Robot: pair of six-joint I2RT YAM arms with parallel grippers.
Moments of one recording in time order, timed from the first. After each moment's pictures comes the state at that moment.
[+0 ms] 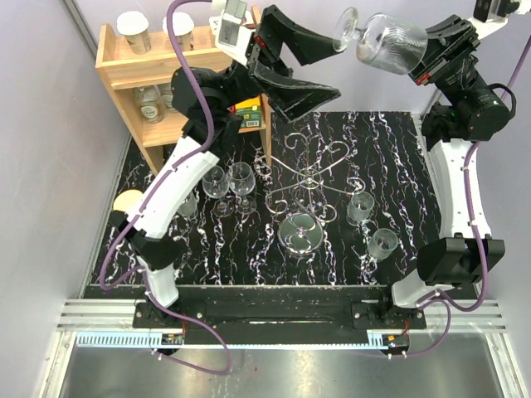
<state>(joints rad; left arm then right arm) -0.70 1.81 2.25 0.54 0.83 -0.77 -0.06 1.56 1.80 1.13 -0.87 1.66</state>
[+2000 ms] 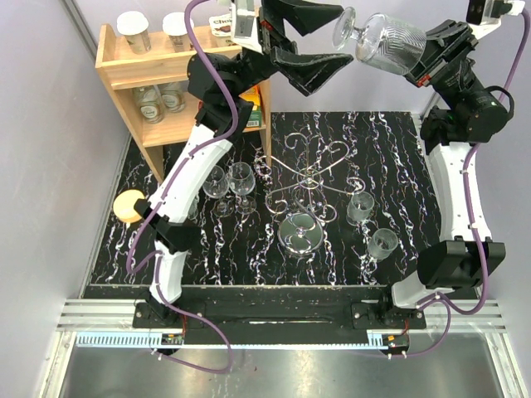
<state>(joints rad) -0.69 2.05 2.60 0.43 0.69 -0.50 -0.05 1.54 1.75 1.13 -0.83 1.78</state>
